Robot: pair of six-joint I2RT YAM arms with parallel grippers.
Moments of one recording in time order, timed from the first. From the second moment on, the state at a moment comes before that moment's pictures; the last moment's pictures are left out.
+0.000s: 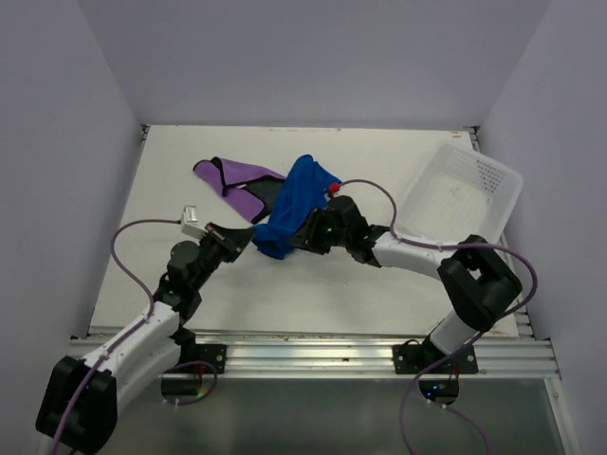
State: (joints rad) left arm -0.37 0.90 0.15 0.56 0.14 -1.14; right arm 0.79 1.66 0.89 0.16 -0.18 1.06
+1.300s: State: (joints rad) left arm -0.27 0.54 0.71 -0.34 -0.42 -0.53; right arm 0.43 1.55 0.92 -0.30 -0.01 0.61
